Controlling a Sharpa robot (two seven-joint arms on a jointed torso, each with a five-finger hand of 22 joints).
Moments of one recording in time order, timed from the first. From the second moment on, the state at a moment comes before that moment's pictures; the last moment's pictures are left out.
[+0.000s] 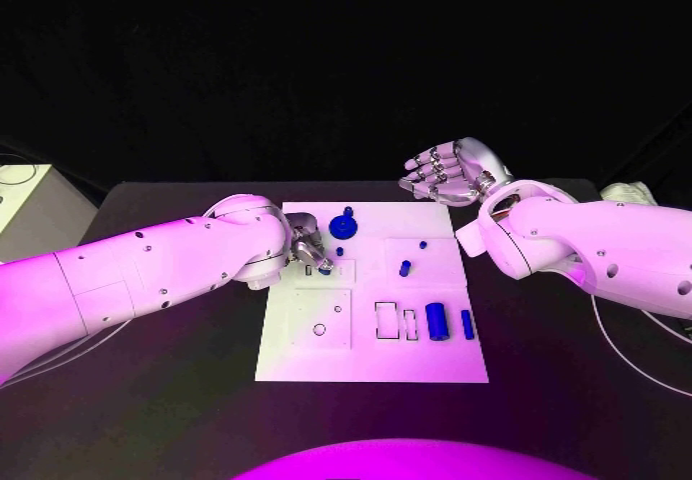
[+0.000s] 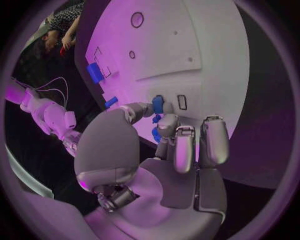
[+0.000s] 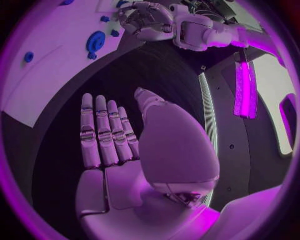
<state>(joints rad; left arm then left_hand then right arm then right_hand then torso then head) 1.29 -0.53 -0.12 1.31 -1.11 0.08 -0.53 1.14 -0.26 0.69 0.24 0.53 0.91 0.07 0.69 0.82 1.30 -0.02 1.21 0.97 1.47 -0.07 1.56 1.31 0.08 1.35 0.04 1.46 1.26 1.32 -0.87 -0.14 1.58 -0.67 -0.66 0.08 1.42 -0.21 0.29 0.27 0.23 0.87 0.22 0.24 0.22 1.03 0.17 0.15 0.06 1.04 0.12 0.18 0.28 0.17 1.04 0.23 0.07 0.19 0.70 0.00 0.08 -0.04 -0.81</state>
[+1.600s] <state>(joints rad) 1.28 -0.52 -0.12 1.30 -1.11 0.09 -0.53 1.05 -0.24 0.56 0.18 0.50 0.96 0.02 0.67 0.85 1.33 -0.04 1.21 0.98 1.47 -0.08 1.57 1.31 0.08 1.35 0.03 1.46 1.26 1.32 -0.87 -0.14 1.58 -0.65 -0.68 0.08 1.42 -0.22 0.25 0.26 0.23 0.87 0.22 0.20 0.20 1.04 0.18 0.09 0.06 1.03 0.14 0.11 0.21 0.17 0.91 0.27 0.06 0.09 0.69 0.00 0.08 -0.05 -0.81</state>
